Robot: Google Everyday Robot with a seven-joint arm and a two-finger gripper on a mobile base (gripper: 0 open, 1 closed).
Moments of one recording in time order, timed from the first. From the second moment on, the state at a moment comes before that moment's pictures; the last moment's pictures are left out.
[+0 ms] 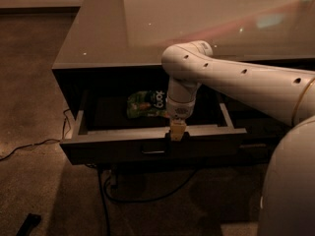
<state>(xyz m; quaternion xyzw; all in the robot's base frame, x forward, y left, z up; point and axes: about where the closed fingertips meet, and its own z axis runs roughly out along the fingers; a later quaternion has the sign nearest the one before) 0.570 -0.071 0.671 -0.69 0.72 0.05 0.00</state>
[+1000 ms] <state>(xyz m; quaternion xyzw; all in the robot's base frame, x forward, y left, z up) 0.557 -0.066 0.641 -0.70 0.71 0.09 -0.01</state>
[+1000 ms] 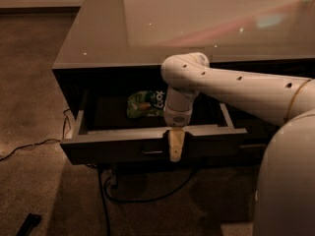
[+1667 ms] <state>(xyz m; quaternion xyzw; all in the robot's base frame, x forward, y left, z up) 0.516 -0.085 0.614 -0.66 0.74 0.09 -0.08</state>
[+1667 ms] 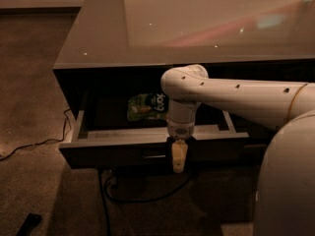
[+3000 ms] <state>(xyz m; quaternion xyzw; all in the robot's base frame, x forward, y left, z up) 0.499 -0.093 0.615 -0.64 0.75 0.08 -0.11</state>
